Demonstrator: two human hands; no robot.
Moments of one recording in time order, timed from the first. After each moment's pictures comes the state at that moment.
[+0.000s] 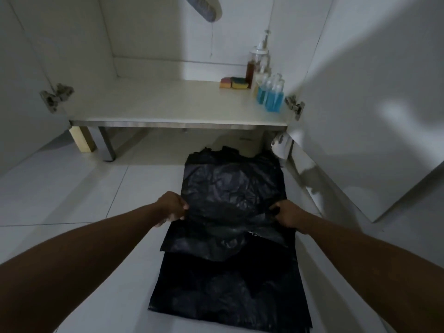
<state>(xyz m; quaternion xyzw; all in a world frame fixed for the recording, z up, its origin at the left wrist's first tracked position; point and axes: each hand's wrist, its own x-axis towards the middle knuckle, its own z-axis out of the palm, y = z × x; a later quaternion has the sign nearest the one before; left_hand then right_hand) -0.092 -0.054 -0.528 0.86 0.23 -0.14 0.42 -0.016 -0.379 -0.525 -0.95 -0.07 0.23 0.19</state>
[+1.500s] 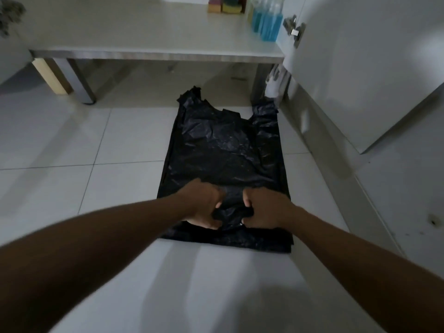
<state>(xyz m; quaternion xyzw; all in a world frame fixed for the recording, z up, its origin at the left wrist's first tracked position) -0.188 -0.165 -0.550 0.96 -0.24 -0.18 -0.02 -0.159 -0.380 -0.549 -0.92 -0.30 0.22 0.09</state>
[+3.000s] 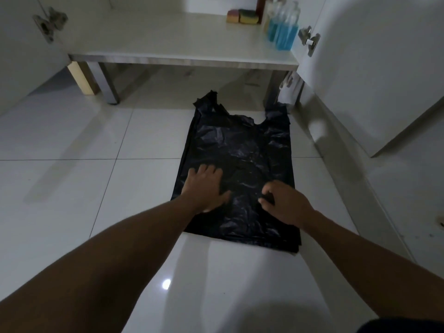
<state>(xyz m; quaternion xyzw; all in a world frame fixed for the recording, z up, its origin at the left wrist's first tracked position) -0.192 -0.147 -0.569 1.00 -0.04 -0.03 0.03 -0.150 -0.399 -0.579 -0.95 -0.26 0.08 0.15</state>
